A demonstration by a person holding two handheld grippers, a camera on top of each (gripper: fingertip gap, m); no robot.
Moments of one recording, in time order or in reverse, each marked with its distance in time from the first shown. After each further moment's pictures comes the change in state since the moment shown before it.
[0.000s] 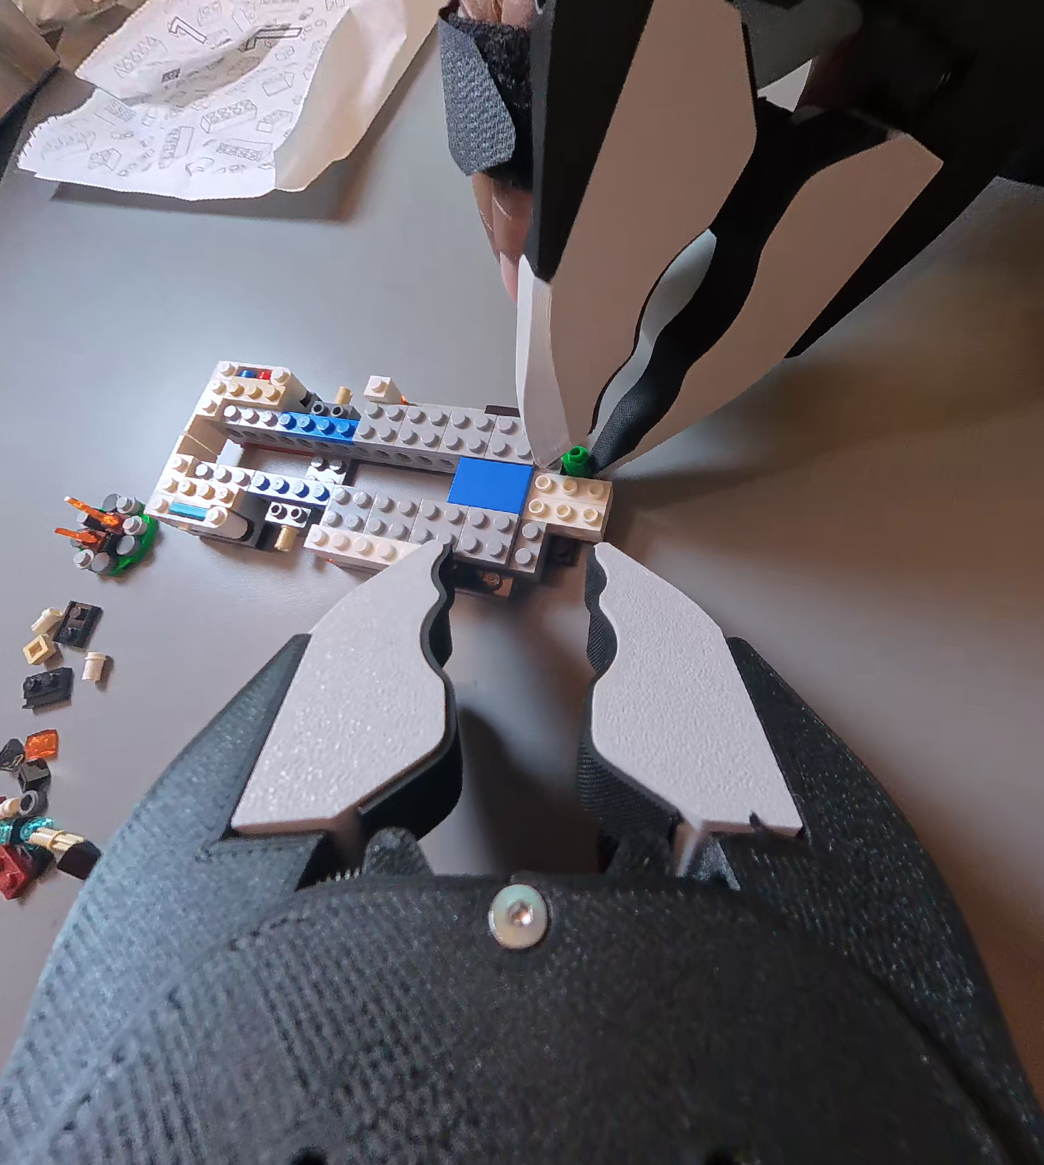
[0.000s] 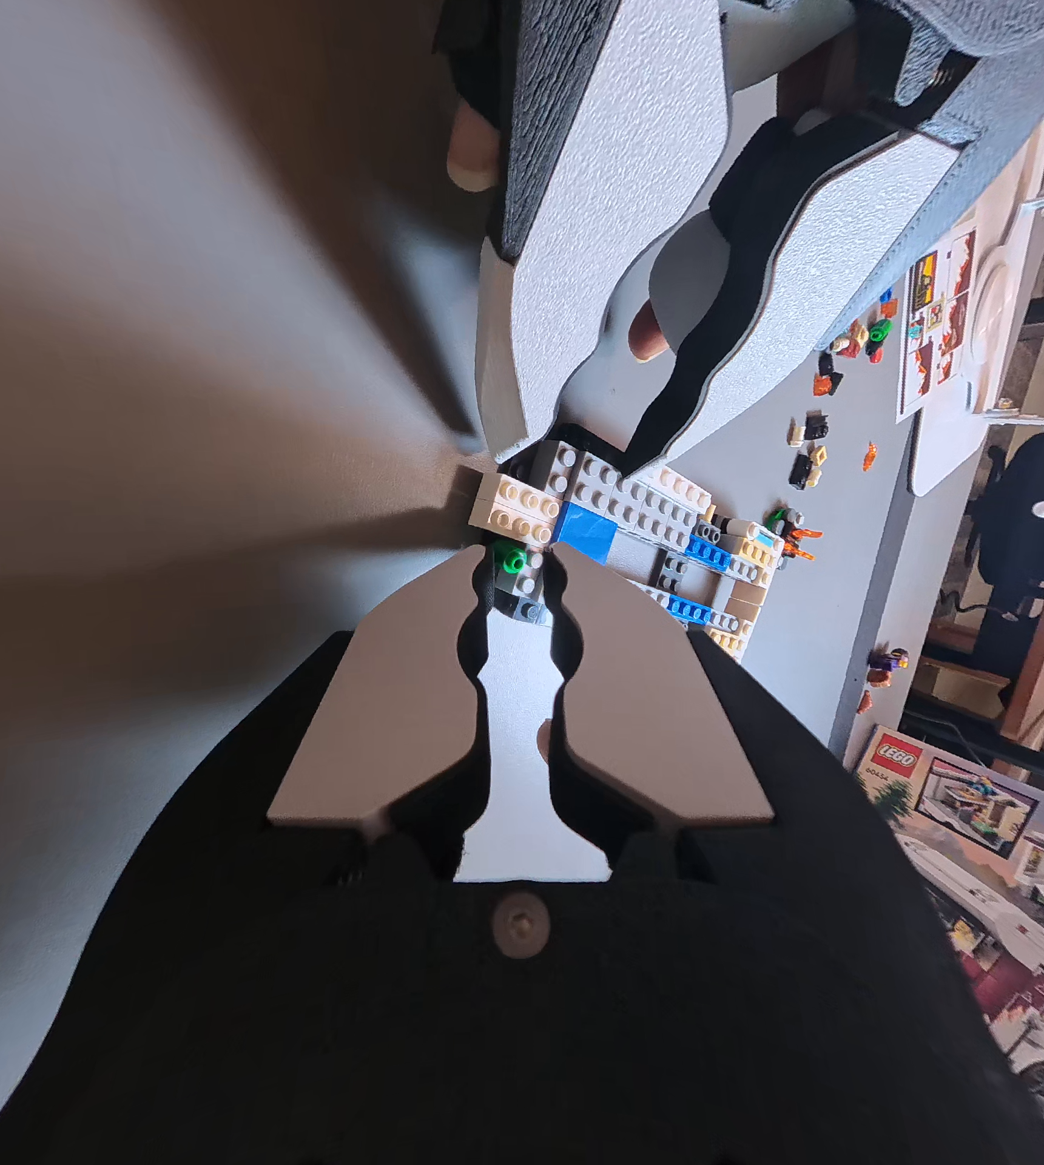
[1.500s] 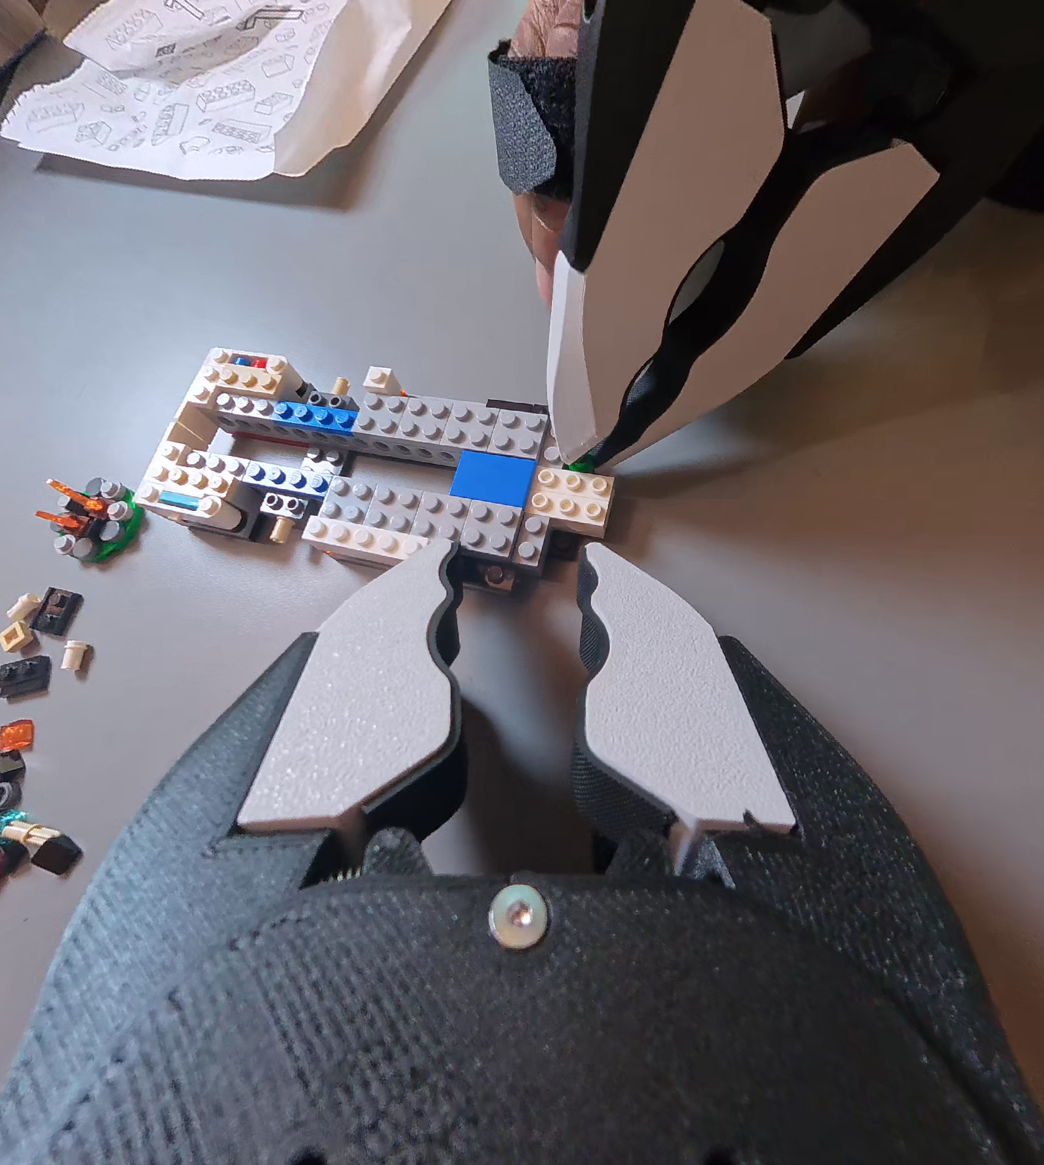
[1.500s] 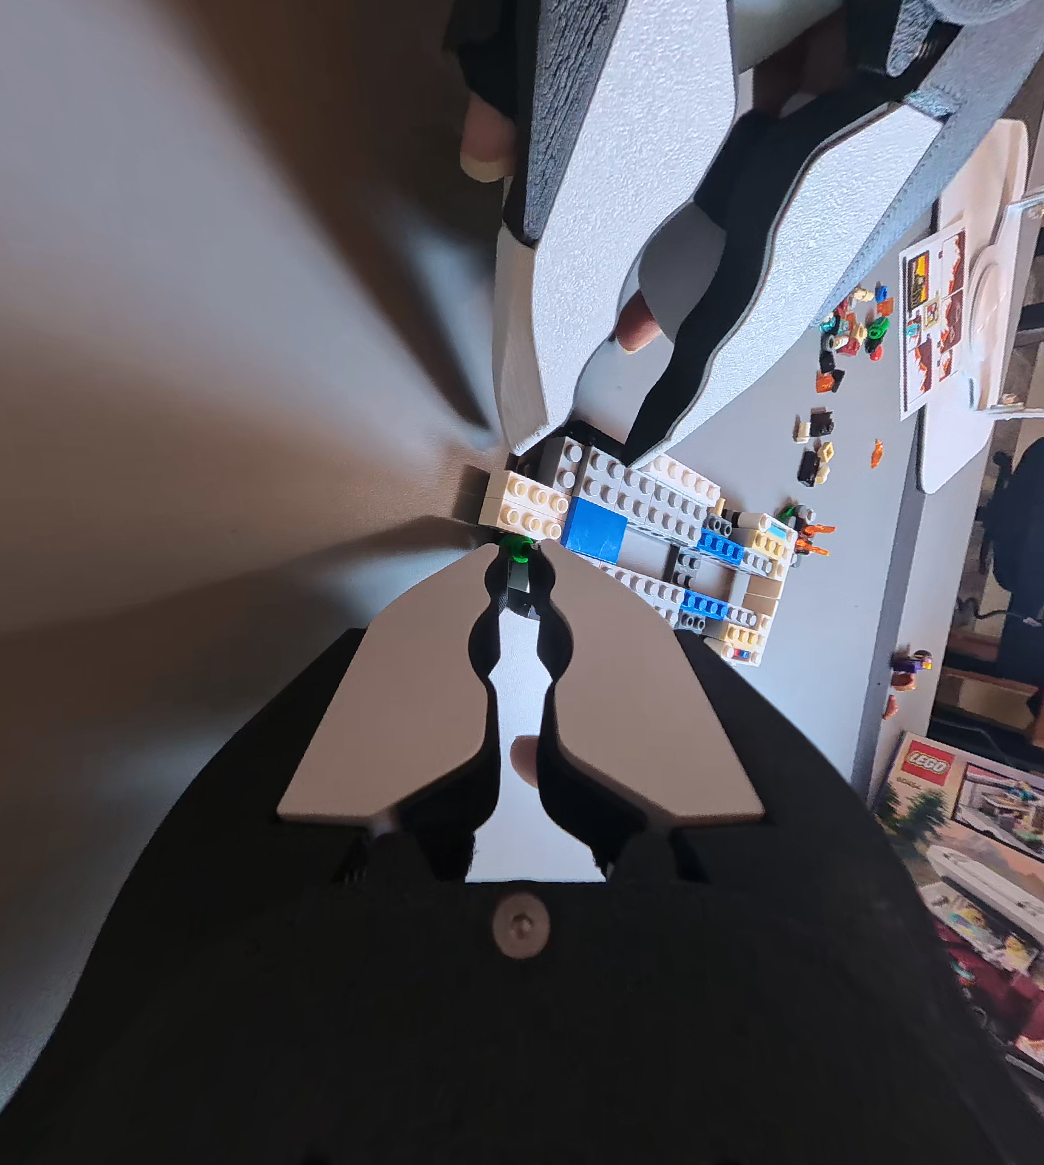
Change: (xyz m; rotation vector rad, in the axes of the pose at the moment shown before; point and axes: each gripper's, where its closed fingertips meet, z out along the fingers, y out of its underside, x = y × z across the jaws) left arm 0.001 0.001 -0.001 -0.002 0.015 -0.041; right arm -0.006 0.002 -0.003 0.053 0.001 0.042
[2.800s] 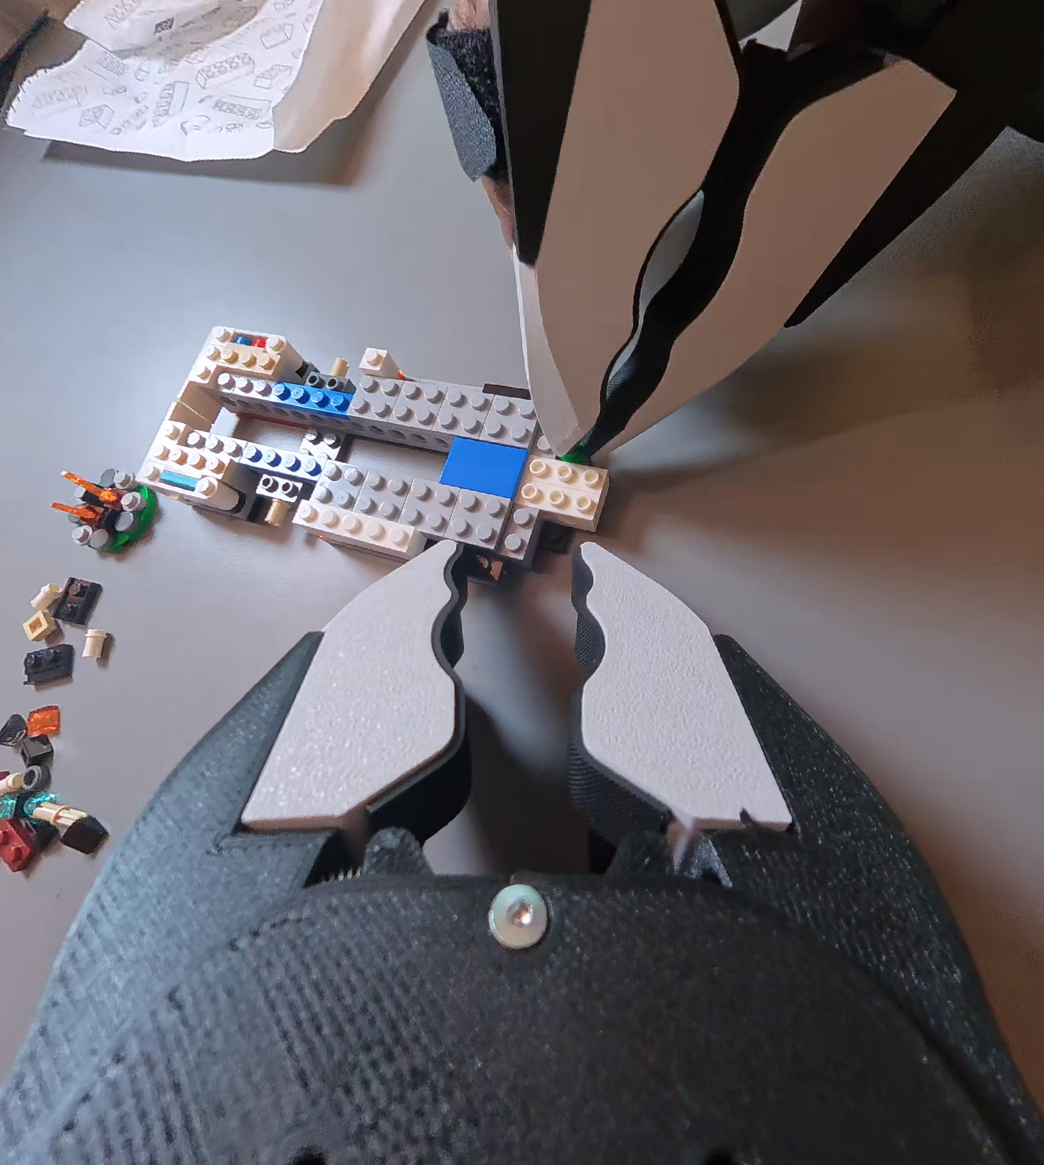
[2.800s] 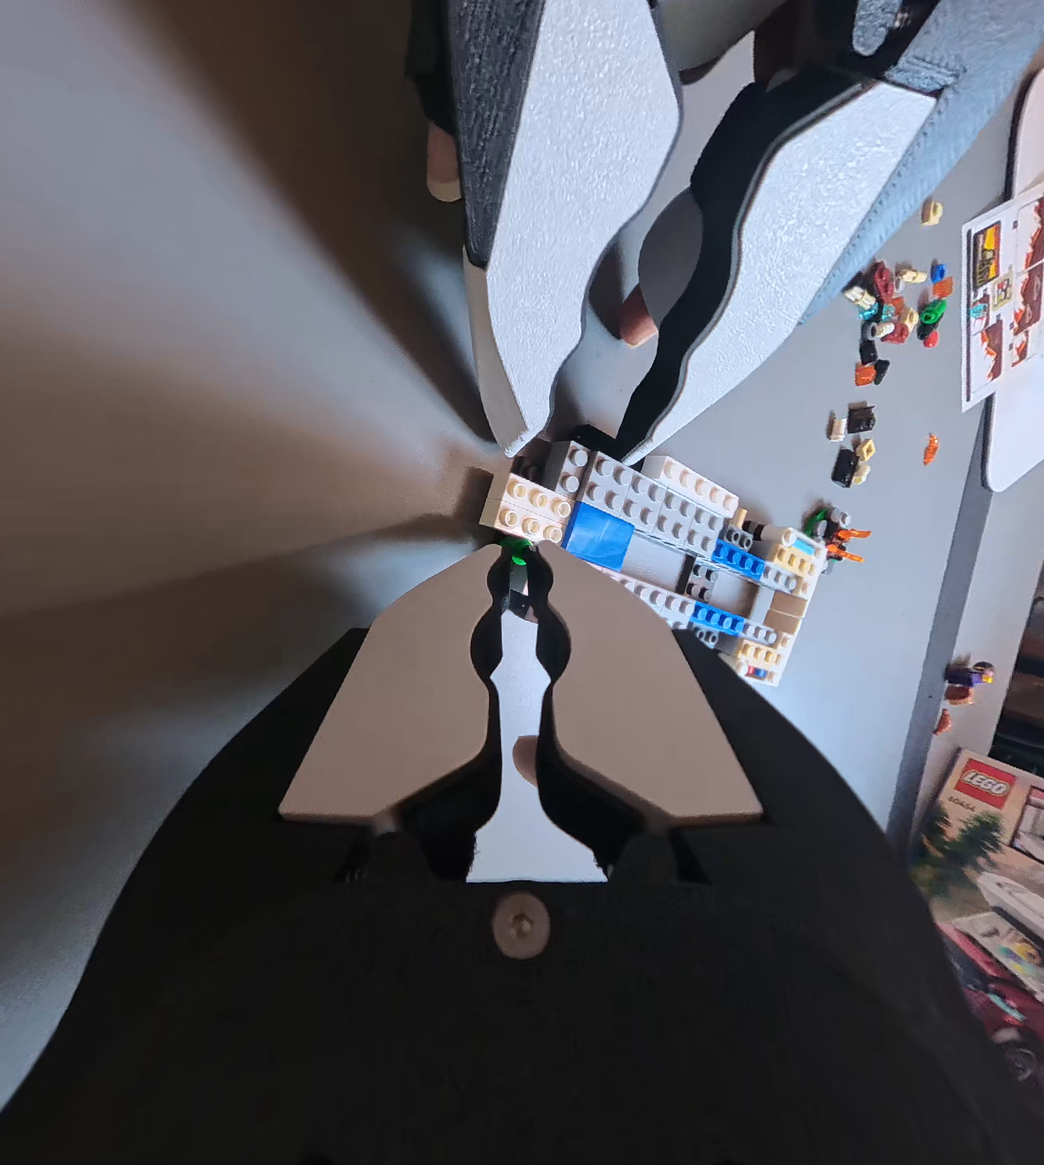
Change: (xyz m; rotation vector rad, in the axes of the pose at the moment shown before) left arm -0.001 0.005 0.000 -0.038 -0.029 0.031; right arm 0.004 -0.002 0.003 -0.030 -0.093 0.029
